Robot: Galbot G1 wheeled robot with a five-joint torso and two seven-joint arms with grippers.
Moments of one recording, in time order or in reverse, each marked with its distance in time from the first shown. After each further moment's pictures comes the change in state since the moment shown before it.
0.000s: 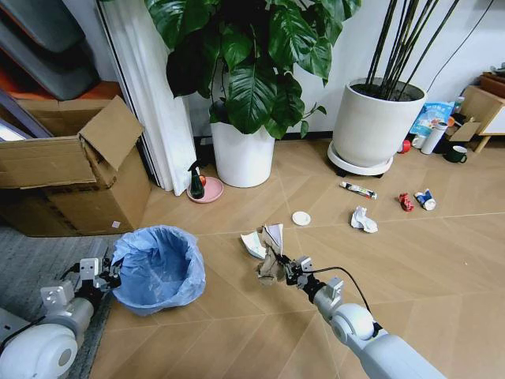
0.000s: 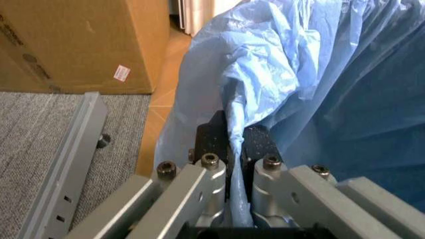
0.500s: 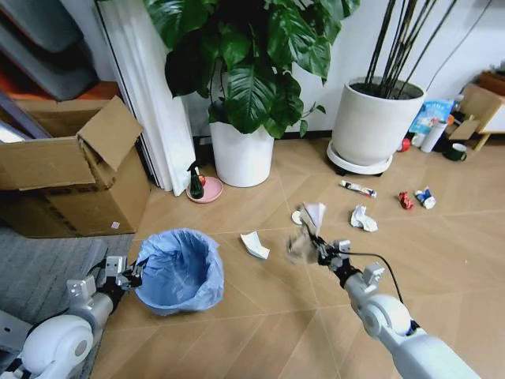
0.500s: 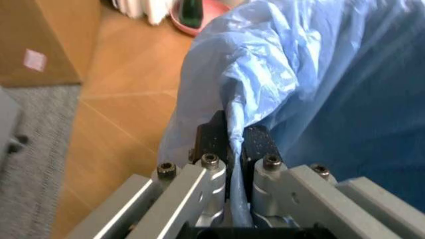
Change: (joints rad) left arm -0.094 0.077 0.162 0.056 -0.055 -0.009 0.071; right arm -0.149 -0.084 0.255 0.200 0.134 -0.057 0.075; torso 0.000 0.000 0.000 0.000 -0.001
